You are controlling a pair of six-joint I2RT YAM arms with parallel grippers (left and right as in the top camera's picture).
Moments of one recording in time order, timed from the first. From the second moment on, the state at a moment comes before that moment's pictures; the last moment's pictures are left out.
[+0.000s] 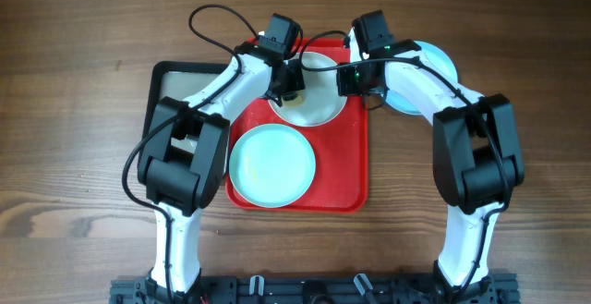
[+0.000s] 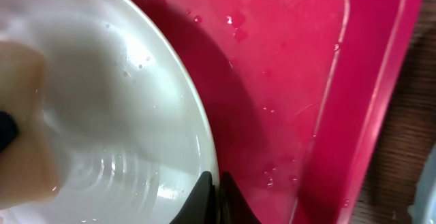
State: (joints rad) left arm -0.43 2.19 1.57 -0.60 0.07 -0.56; right arm 0.31 2.12 1.48 -0.59 -0.17 0.23
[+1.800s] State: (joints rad) left arm -0.50 2.21 1.59 -0.53 0.25 -0.48; right arm 0.30 2.12 1.48 -0.59 -0.18 0.23
